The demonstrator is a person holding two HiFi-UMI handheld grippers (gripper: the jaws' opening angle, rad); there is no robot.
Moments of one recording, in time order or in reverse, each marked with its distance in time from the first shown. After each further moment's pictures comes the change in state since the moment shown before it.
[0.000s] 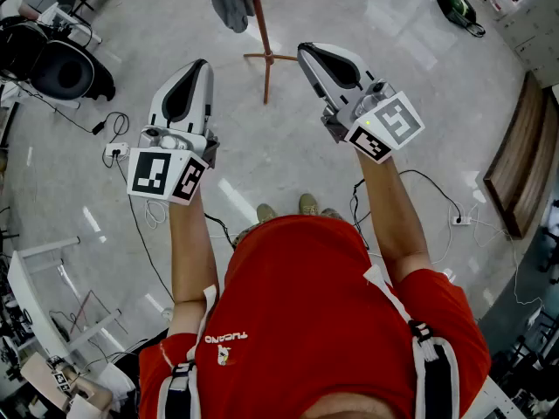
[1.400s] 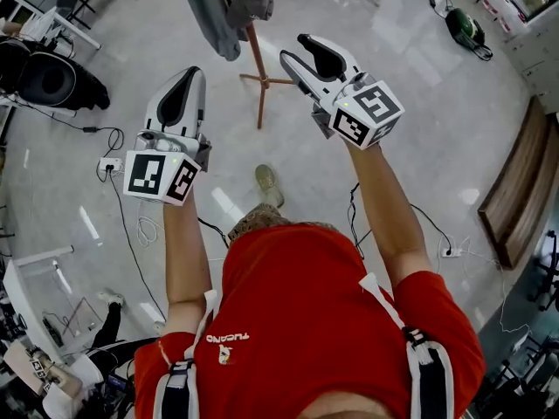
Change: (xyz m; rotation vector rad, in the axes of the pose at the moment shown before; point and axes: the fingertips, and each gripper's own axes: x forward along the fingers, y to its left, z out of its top) left arm 0.126 0.053 -0.043 0.008 0.022 0.056; right arm 0.070 -0.162 -0.059 0.061 0.112 -0.018
